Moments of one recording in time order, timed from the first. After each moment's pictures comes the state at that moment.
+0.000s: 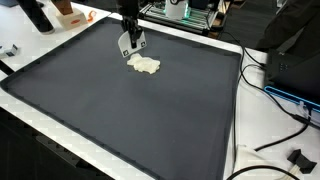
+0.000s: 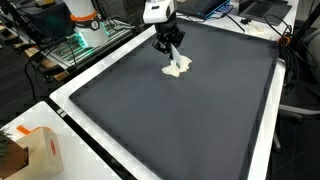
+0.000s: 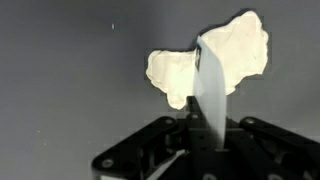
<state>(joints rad) 0.01 0.15 0.00 -2.43 0.18 2.74 0.28</state>
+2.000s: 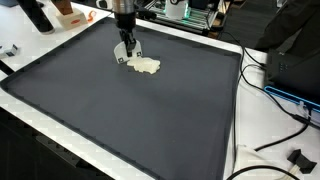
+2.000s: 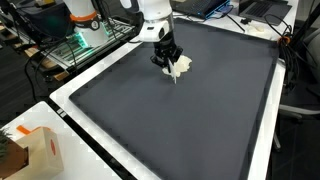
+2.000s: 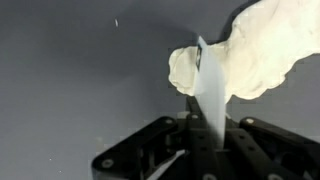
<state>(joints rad) 0.04 0.28 -0.05 -2.42 0.18 2.90 0.39</state>
